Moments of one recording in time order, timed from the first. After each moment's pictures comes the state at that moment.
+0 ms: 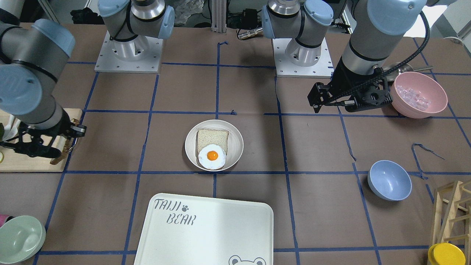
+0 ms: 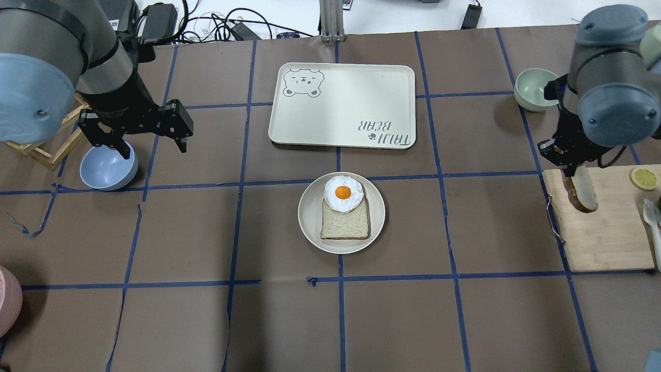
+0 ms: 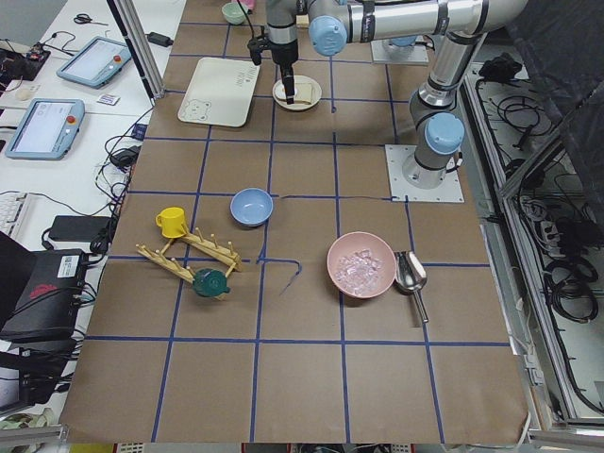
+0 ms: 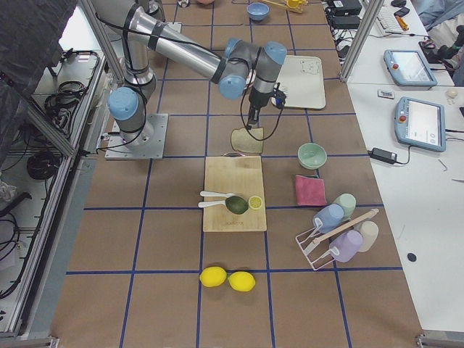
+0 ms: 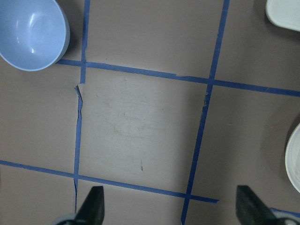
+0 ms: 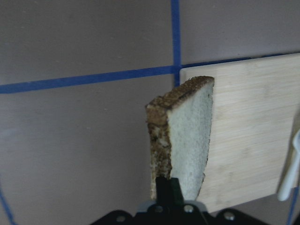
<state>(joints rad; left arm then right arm) -1.50 -1.58 -1.67 -1.53 1.66 -0.08 1.42 -1.36 1.77 -1.81 -1.82 -0.02</state>
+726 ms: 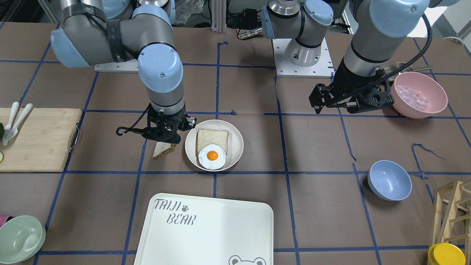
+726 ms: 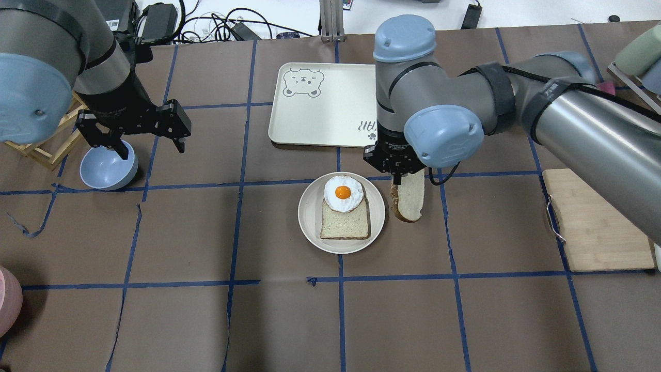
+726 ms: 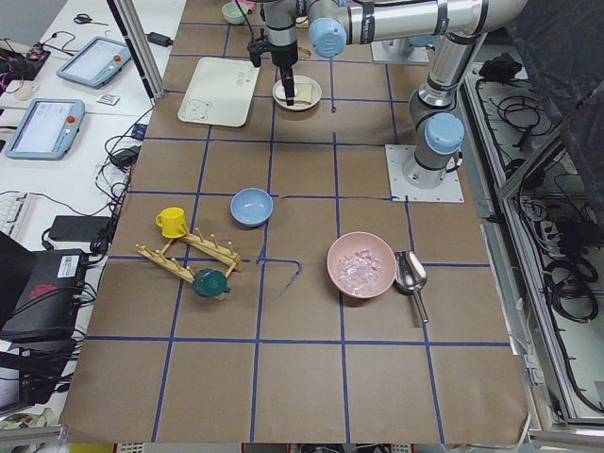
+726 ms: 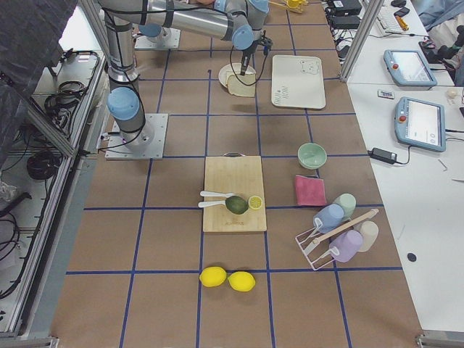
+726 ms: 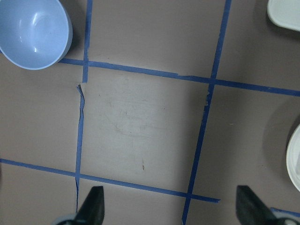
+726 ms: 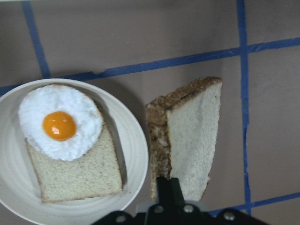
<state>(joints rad) -1.49 -1.59 -1.67 -1.53 1.66 -0.08 1.87 -1.31 1.68 -1.81 -1.61 0.45</state>
